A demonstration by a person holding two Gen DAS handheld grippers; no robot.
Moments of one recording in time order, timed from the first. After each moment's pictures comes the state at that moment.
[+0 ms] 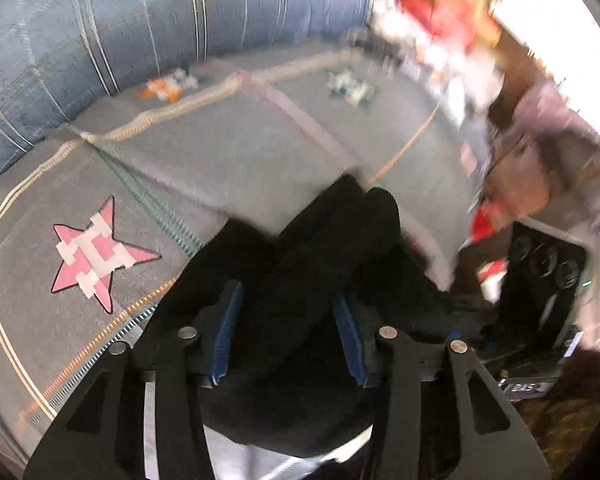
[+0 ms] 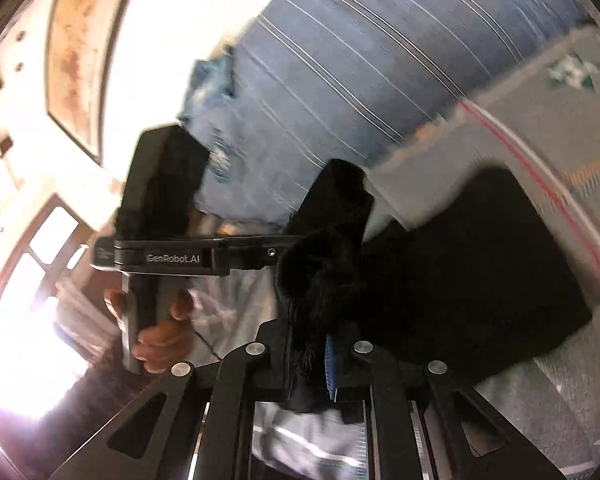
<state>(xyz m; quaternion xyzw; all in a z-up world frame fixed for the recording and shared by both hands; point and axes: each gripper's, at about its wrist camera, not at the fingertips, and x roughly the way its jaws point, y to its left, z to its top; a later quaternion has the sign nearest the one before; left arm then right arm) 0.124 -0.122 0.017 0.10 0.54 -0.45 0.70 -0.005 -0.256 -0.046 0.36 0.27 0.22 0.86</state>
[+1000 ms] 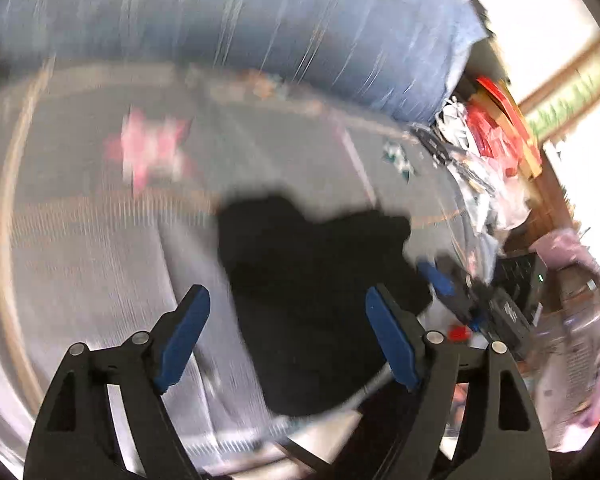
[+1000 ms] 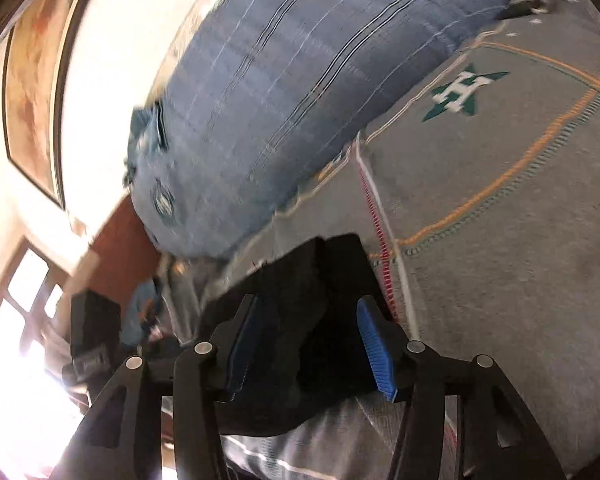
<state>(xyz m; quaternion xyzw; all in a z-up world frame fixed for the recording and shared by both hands) 0.076 -0.063 -0.019 -0.11 0.57 -0.31 0.76 -0.013 -0.365 -0.072 0.39 0.30 0.13 0.86</state>
